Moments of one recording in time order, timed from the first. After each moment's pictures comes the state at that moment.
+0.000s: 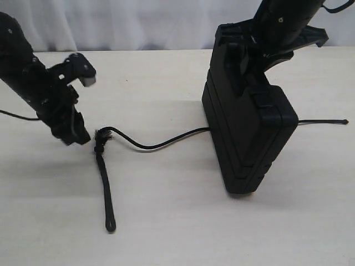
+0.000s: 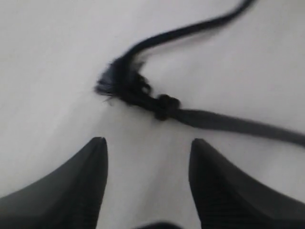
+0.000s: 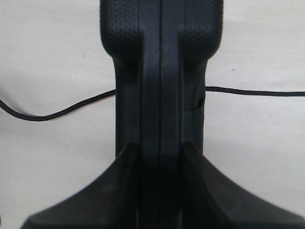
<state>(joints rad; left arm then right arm) -0.20 1.86 -1.14 -0.35 0.82 1.12 0.33 1.76 -1.61 0.00 1.18 0.28</state>
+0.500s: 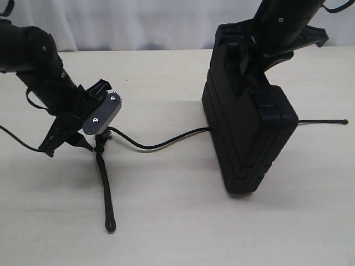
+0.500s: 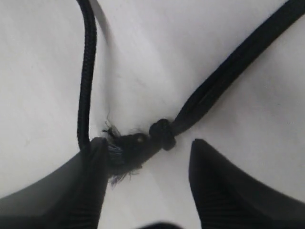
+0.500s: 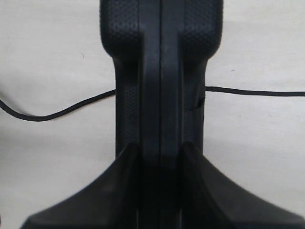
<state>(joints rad) -0.31 1.91 -1.14 -0.27 0.72 2.00 0.33 1.76 -1.61 0.00 1.18 0.28</state>
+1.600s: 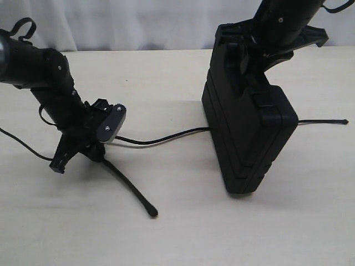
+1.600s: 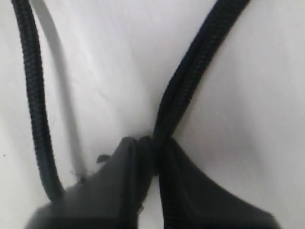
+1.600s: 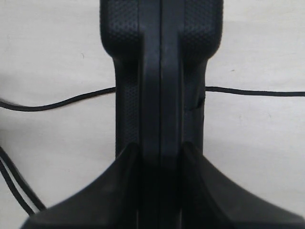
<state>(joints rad) -0.31 2.02 -1.14 -0.27 0.74 1.78 0.33 1.76 -1.61 0.00 1.17 0.28</state>
